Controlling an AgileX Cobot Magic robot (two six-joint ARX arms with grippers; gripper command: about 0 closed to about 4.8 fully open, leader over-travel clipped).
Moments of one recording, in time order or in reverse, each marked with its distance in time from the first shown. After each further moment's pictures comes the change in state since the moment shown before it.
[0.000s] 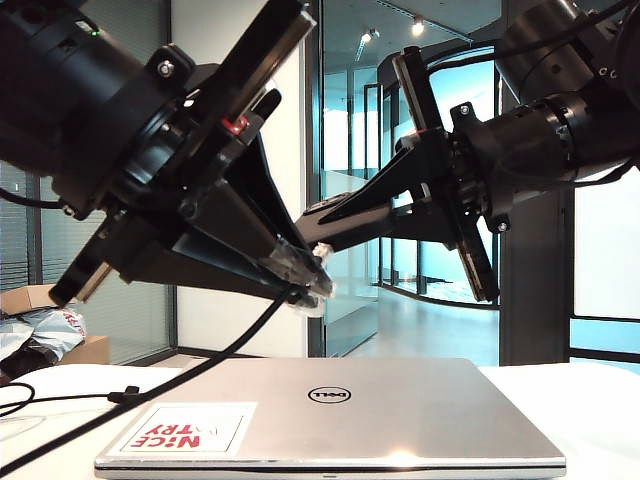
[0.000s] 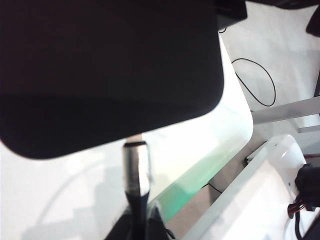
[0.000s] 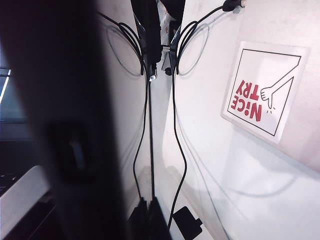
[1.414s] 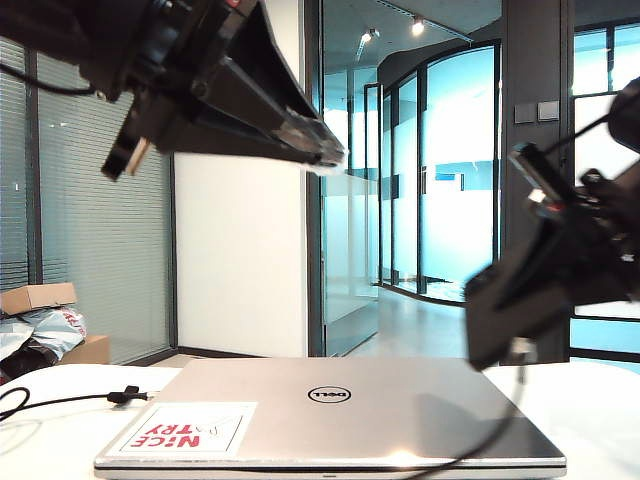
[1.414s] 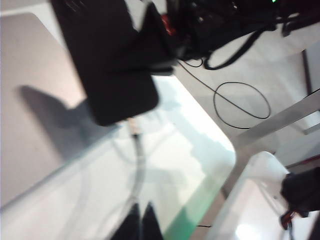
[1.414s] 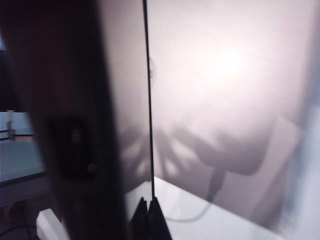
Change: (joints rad) left arm 0.016 -0.111 0.075 -0.008 -0.009 0.263; right arm -0.339 -0.012 0.043 -0.523 0.140 -0.422
